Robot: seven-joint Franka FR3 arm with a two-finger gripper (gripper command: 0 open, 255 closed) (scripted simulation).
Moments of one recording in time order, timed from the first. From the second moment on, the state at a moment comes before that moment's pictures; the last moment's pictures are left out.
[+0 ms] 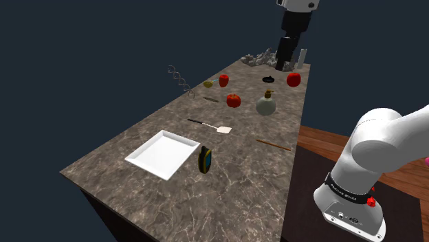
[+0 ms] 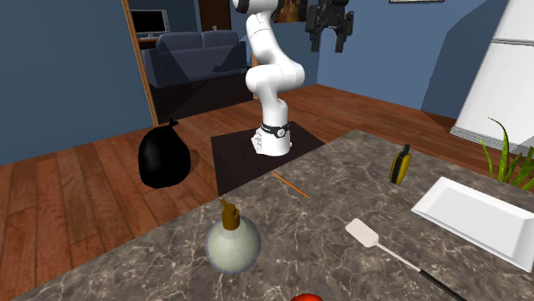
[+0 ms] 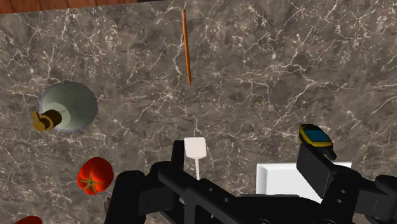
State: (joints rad) arm 0.00 -0.81 0.03 -2.29 -0.07 1.58 -0.13
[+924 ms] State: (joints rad) arm -0.06 -0.60 -0.21 -2.33 -0.14 1.84 -0.36
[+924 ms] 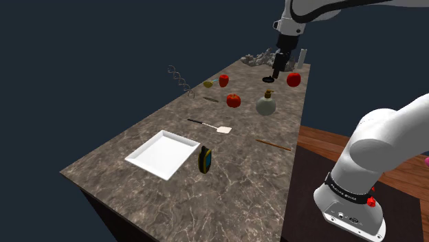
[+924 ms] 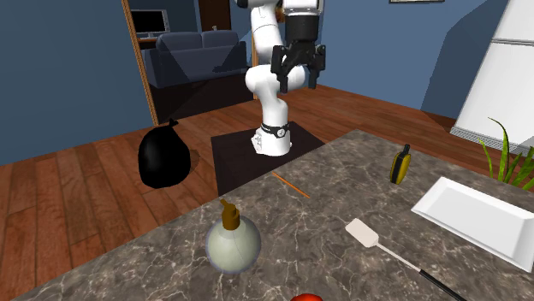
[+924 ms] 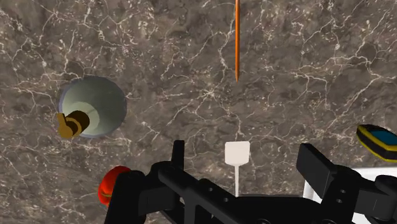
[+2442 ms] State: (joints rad) arm -0.15 0.23 -0.55 -1.91 0.24 2.12 -0.98
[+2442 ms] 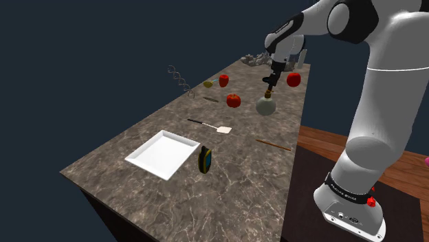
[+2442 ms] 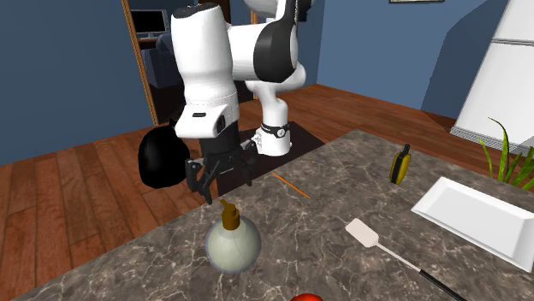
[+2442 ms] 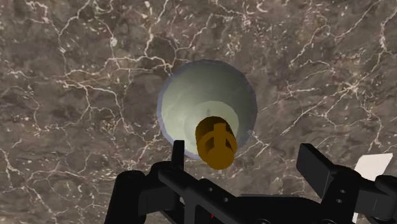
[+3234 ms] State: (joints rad) arm -0.18 0.35 -0.52 -1.90 0.32 2.20 -1.04
